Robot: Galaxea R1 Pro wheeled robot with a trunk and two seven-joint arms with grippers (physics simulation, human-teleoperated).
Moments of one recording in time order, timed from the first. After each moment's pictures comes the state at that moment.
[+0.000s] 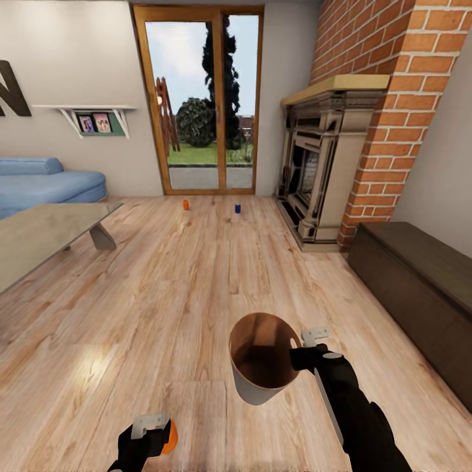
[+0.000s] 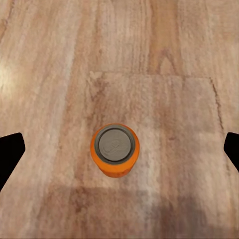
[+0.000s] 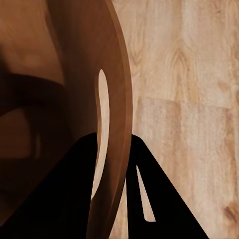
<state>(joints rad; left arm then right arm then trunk) -0.14 -0.01 -0.02 -0.86 0.06 0.03 0.08 -0.38 0.08 0.03 -1.31 0.22 0.78 0.10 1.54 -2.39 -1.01</state>
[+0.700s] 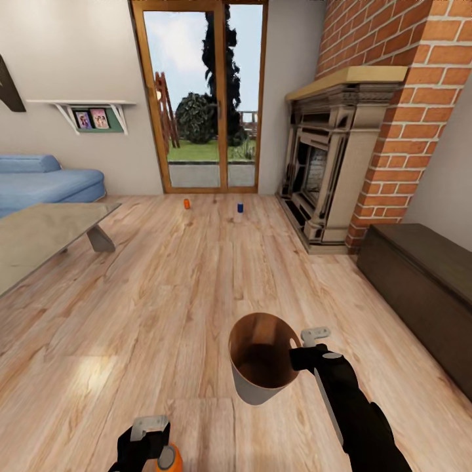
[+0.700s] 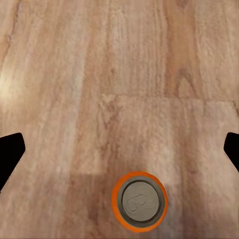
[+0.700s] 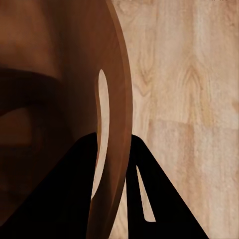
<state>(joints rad) -0.14 -0.01 -0.02 -0.85 0.06 0.02 0.07 -0.38 0.08 0.04 -1.31 0.22 0.78 0.10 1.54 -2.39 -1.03</state>
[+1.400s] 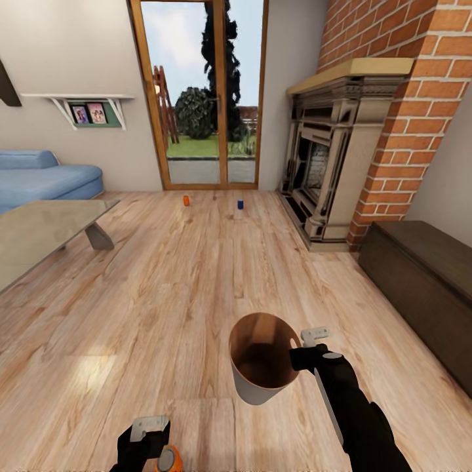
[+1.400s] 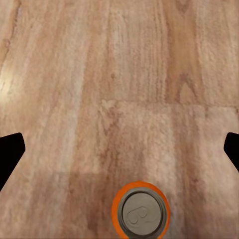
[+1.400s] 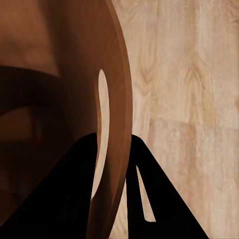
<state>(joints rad) -0.14 -0.01 -0.02 -0.83 0.06 -0.03 0.07 -0.38 0.08 0.03 -1.31 0.22 0.78 0.10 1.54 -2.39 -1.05</state>
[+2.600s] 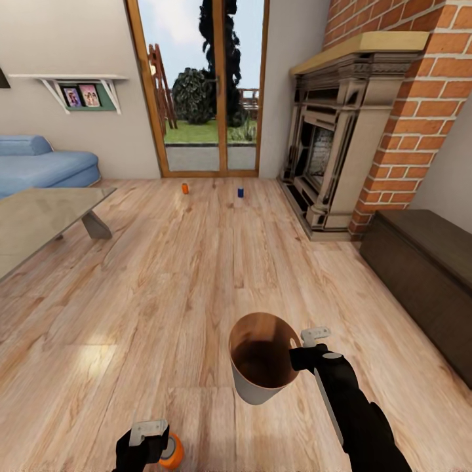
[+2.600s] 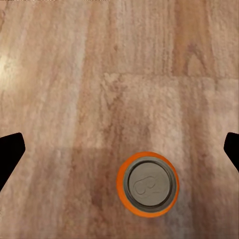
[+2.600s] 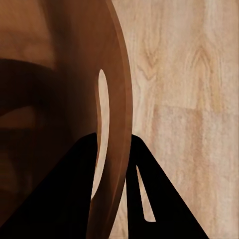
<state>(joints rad) -0.14 -0.01 -0.02 -0.80 0.05 -0.05 0.08 -0.38 0.08 0.03 -1.31 0.22 0.78 0.10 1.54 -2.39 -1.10</state>
